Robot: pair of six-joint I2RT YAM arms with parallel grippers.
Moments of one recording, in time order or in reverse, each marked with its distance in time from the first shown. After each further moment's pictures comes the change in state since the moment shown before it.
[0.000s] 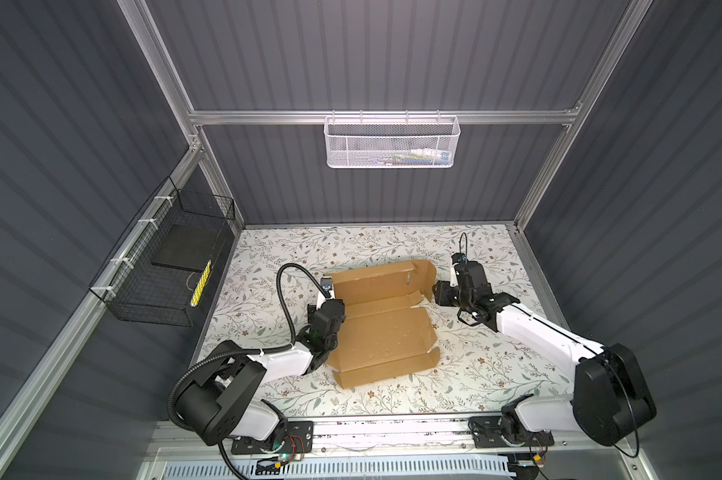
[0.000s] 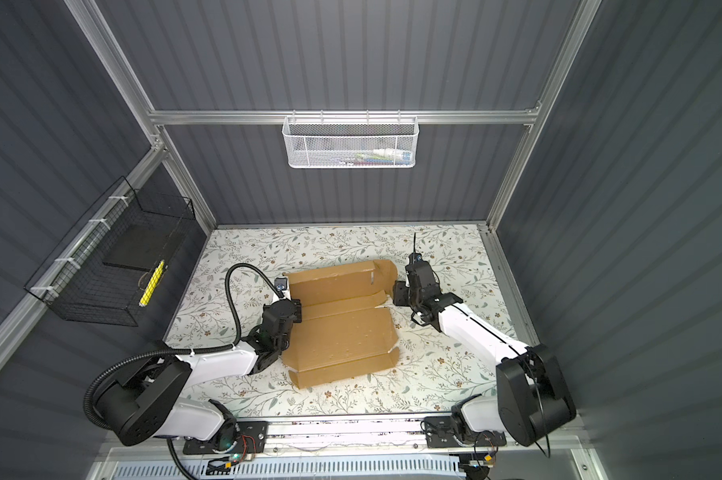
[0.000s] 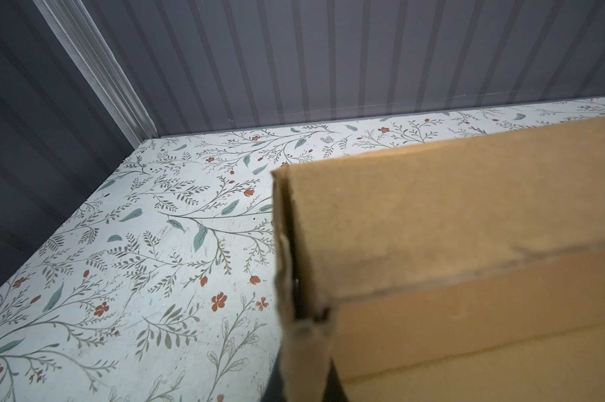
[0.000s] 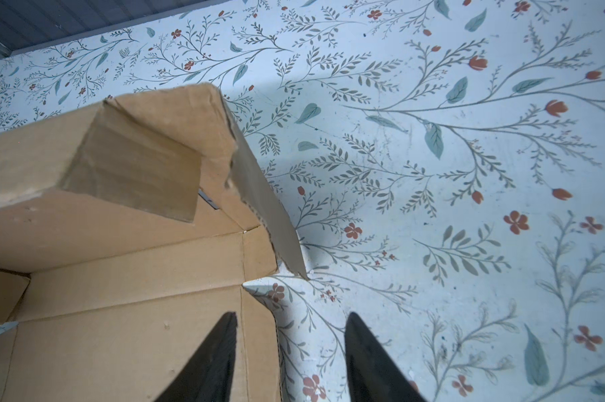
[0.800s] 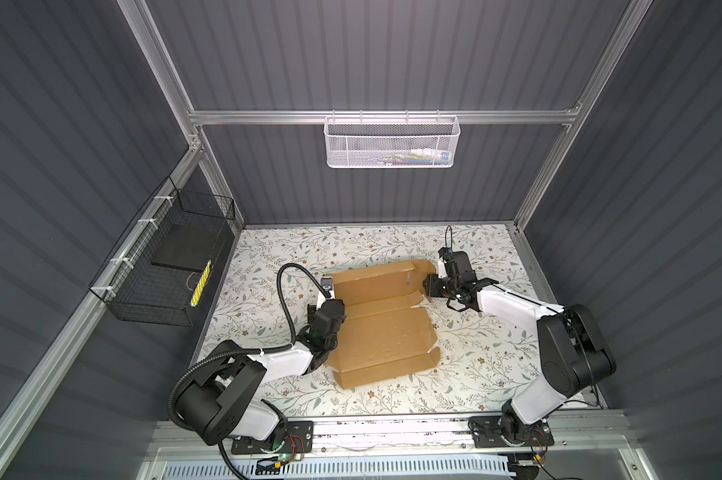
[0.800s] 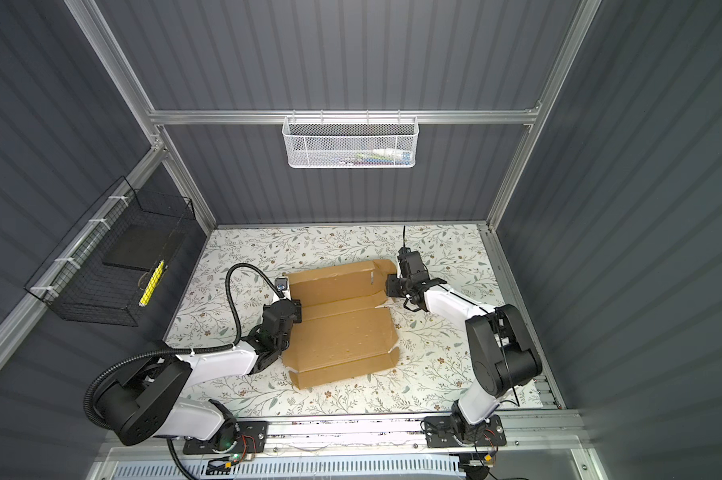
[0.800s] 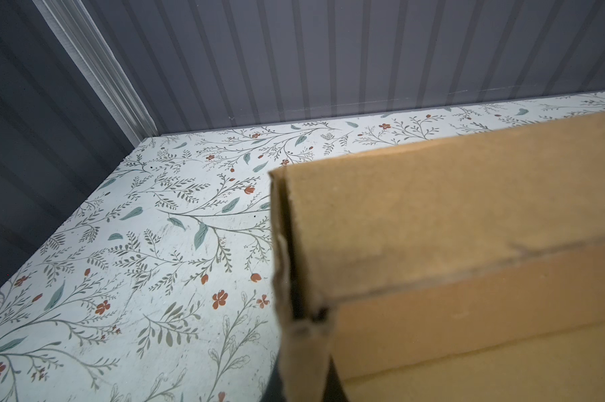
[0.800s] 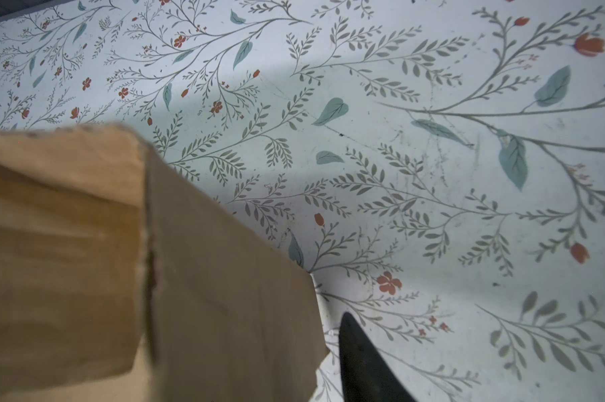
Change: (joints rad) left arm 0.000 0.003 0.005 -0.014 0.000 0.000; right arm -0.029 0.256 0.119 0.071 -0.097 -0.026
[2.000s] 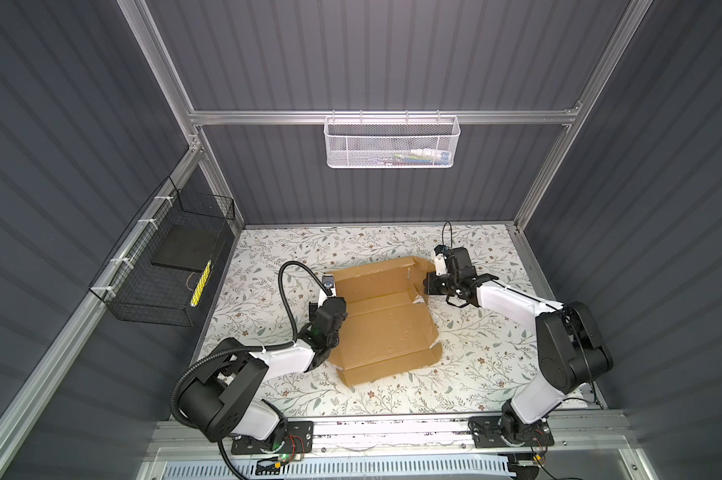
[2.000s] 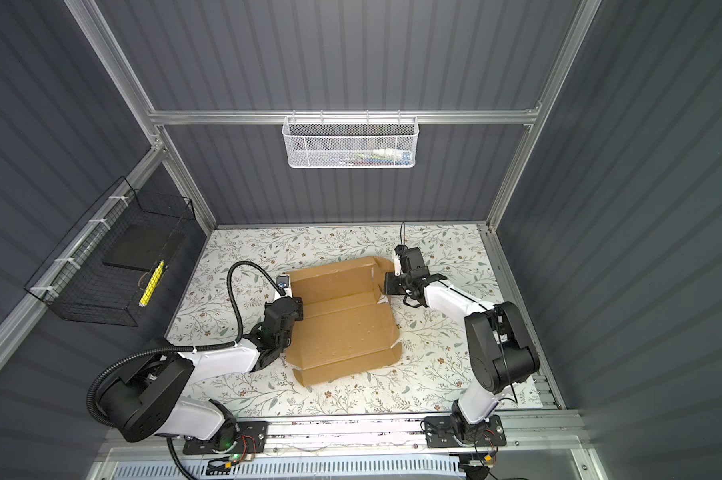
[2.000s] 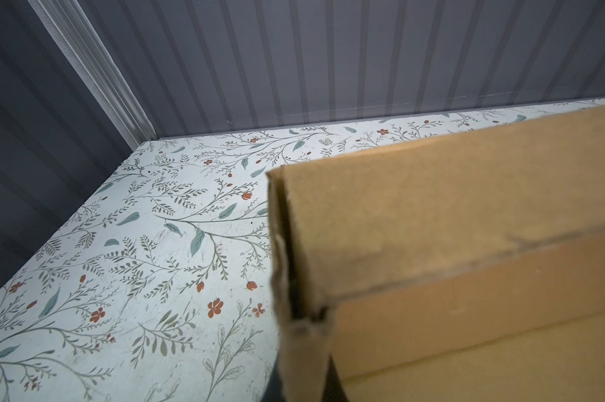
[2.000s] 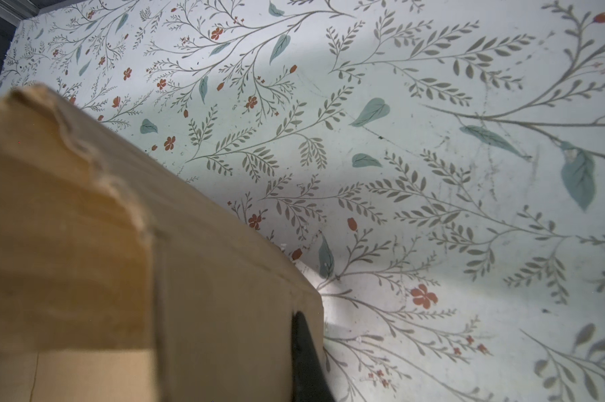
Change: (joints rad) left arm 0.000 0.021 0.026 0.000 0.000 0.000; right arm -0.010 0.005 0.052 -0.047 -0.115 -0.021
